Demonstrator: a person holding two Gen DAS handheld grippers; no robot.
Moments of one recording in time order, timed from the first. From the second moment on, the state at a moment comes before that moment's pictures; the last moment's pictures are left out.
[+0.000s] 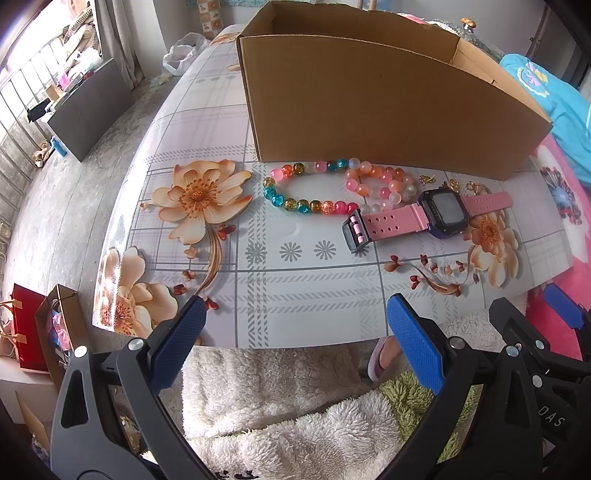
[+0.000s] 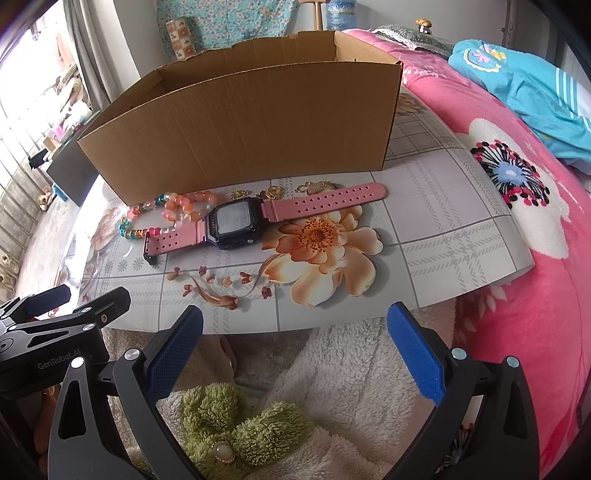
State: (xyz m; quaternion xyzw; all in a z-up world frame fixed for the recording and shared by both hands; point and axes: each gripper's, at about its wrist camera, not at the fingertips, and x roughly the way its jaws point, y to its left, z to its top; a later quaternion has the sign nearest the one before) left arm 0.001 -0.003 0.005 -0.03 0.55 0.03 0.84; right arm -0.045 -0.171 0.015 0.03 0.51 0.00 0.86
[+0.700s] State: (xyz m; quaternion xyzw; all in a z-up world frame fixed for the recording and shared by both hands) left arm 0.000 0.000 0.001 -0.03 0.55 0.03 0.84; right arm -0.045 -0.173 0.015 0.04 0.51 0.00 0.86
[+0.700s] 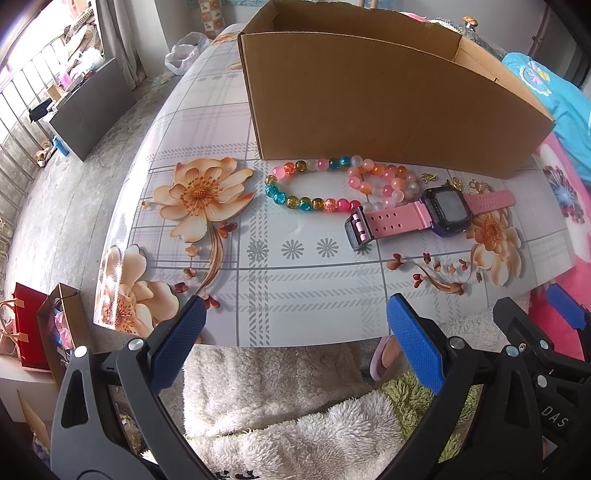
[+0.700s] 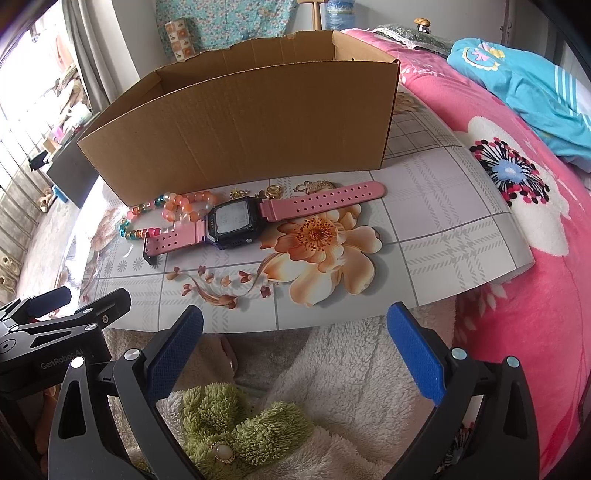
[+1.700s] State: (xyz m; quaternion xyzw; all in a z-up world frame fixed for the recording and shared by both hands) left arm 0.000 -0.001 -0.003 -0.02 0.55 0.04 0.84; right arm -0.043 -0.173 0.020 0.04 0.51 0.00 0.86
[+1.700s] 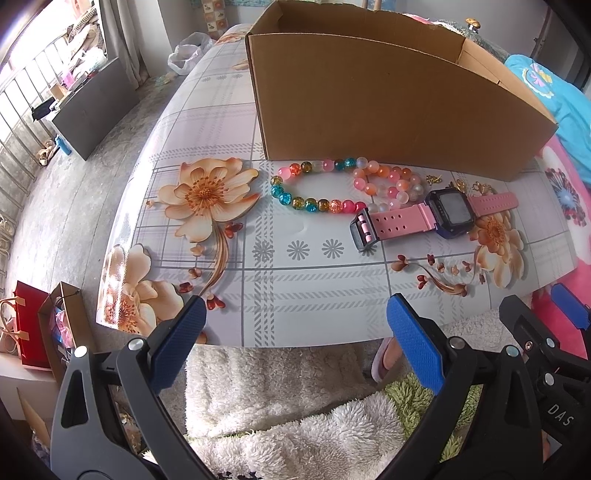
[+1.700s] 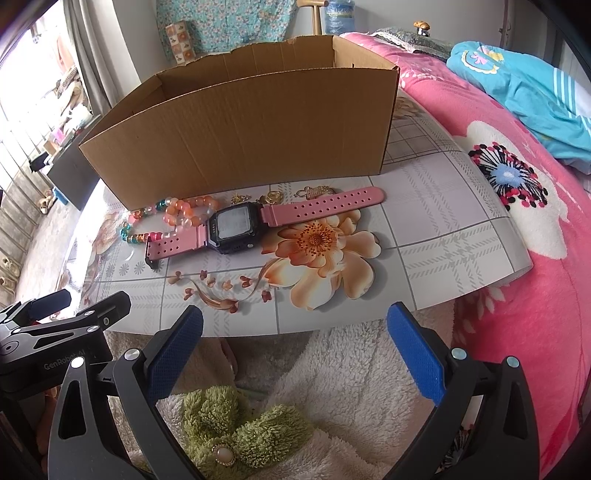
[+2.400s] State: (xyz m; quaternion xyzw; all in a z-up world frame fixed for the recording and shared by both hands) left arm 0.009 0.011 0.011 -0.02 0.50 0.05 0.87; right arm -0.041 -0.174 0.034 0.03 0.47 -0.01 0.88
